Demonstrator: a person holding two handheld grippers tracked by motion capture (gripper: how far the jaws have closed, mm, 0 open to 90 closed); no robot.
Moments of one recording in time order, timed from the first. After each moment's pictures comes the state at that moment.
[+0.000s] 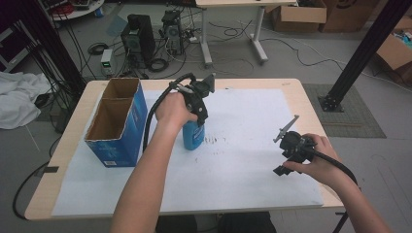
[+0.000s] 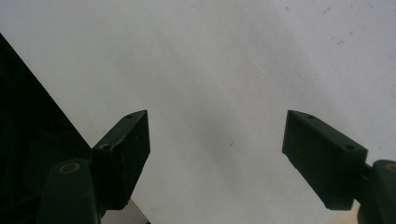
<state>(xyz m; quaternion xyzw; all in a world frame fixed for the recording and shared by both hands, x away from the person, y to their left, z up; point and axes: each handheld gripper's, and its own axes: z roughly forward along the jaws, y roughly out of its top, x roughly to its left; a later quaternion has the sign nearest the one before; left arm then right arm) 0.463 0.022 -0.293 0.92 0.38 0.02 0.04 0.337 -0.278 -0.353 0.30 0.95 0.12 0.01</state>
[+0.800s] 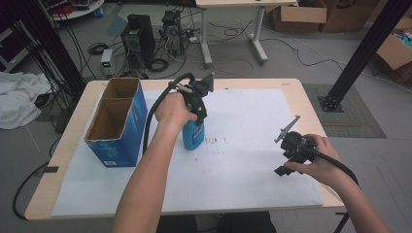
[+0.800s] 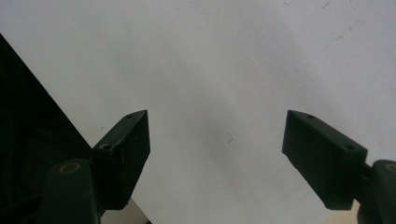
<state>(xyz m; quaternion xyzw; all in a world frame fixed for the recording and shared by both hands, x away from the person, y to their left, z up) 0.465 0.023 -0.293 0.92 0.39 0.02 0.03 0.337 -0.280 -0.354 0.30 0.94 0.12 0.01</state>
